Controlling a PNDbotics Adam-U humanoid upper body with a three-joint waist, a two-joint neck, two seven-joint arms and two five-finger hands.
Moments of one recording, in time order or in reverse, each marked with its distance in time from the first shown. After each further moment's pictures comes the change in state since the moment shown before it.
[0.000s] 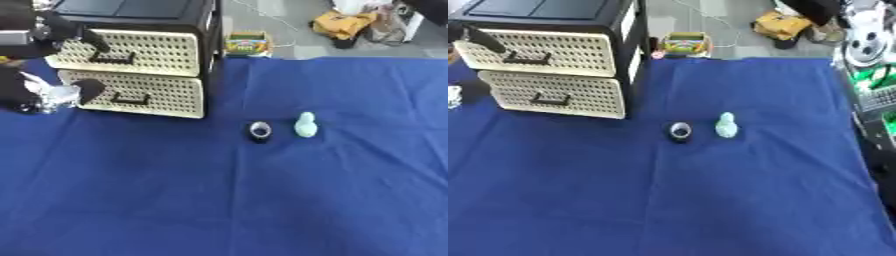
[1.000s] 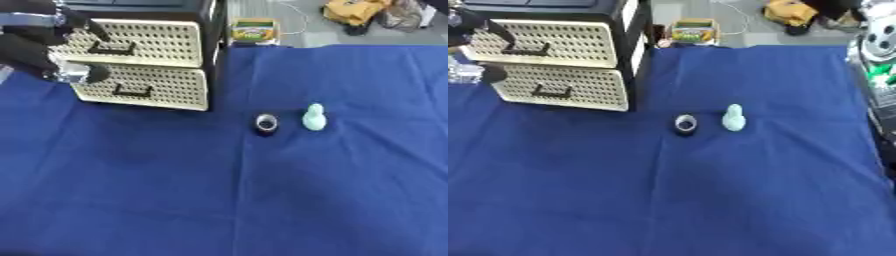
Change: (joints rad) left arm -0.149 -0.005 -0.084 0.340 -0.041 -0.005 -0.012; right arm -0.030 -0.024 0.012 0.006 0.016 -0.013 0.015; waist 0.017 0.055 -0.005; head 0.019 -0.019
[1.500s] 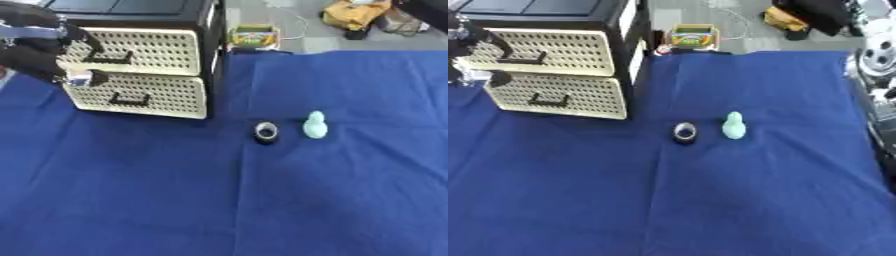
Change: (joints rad) left arm -0.038 -0.028 0.000 0.091 -0.063 -0.004 0.012; right arm -0.007 -0.003 0.000 0.000 0.000 -0.004 0.008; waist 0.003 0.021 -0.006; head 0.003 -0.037
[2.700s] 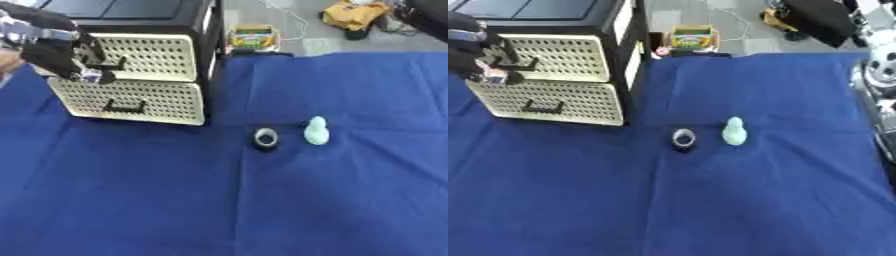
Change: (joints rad) left arm -0.142 -0.089 0.019 0.274 -0.146 -0.083 -0.012; right arm -0.025 -0.016 0.007 0.001 0.004 -0.003 0.007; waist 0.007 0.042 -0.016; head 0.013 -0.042
